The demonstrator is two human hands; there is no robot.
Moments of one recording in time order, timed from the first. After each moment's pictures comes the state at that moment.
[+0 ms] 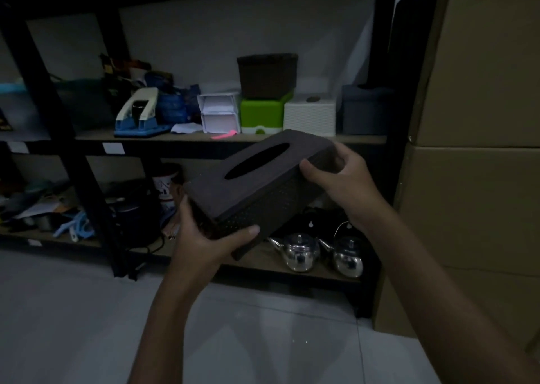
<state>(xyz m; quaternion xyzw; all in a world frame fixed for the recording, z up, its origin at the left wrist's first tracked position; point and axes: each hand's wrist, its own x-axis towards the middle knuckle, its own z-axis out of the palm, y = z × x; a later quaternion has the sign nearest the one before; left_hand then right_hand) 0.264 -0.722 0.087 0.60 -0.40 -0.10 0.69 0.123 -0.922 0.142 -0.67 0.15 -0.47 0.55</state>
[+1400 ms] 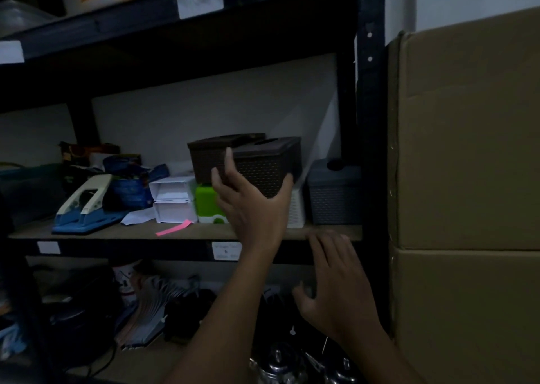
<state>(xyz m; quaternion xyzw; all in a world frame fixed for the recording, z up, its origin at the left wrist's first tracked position) 0.255 -1.022 0.209 0.67 -0.32 0.24 0.63 0.132 -1.057 0.099 -0.87 0.29 -0.40 -0.07</state>
